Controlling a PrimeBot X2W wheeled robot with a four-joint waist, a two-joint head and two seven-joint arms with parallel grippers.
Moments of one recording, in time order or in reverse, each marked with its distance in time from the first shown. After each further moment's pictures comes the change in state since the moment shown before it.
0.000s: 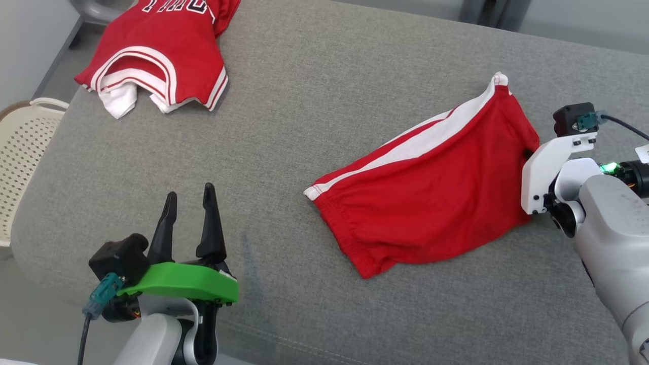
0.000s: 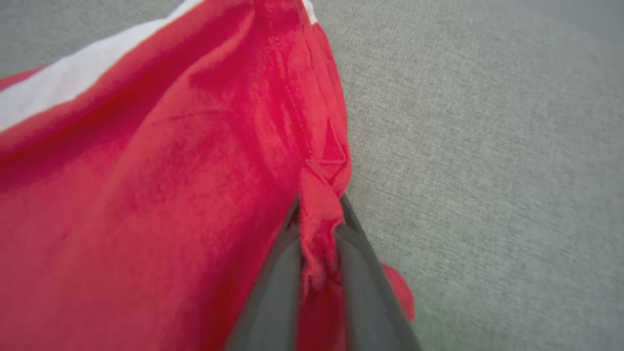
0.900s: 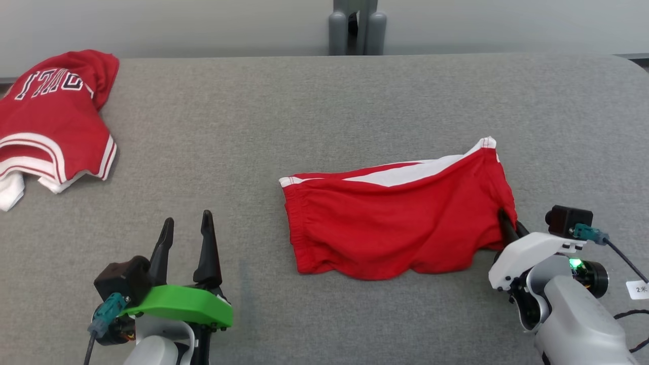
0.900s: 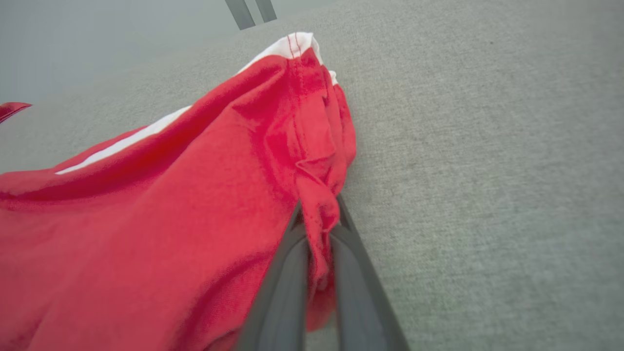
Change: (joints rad) left arm 0.056 0.033 -0.011 0.030 0.042 -0.003 0.003; right arm 0.354 0.146 -0.197 -0.157 0.111 0.000 -0.392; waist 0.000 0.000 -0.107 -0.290
